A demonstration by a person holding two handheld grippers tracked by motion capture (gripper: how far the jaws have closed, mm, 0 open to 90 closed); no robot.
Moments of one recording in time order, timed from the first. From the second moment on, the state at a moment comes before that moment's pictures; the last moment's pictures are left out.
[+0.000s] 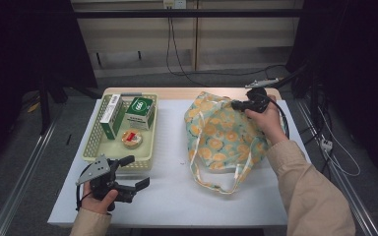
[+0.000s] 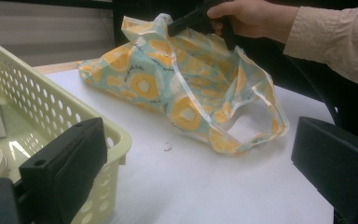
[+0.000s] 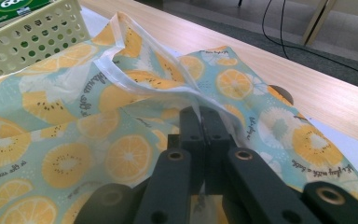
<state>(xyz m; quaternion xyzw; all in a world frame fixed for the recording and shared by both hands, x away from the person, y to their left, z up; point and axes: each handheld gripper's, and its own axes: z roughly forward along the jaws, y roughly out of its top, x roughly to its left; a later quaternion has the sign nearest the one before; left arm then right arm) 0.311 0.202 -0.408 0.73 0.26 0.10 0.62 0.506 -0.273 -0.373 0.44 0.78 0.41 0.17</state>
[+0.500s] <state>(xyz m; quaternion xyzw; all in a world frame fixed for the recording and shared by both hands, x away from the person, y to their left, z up) 0.320 0.203 -0.390 0.73 0.26 0.10 0.62 0.510 -0.275 -0.371 0.44 0.78 0.41 0.17</state>
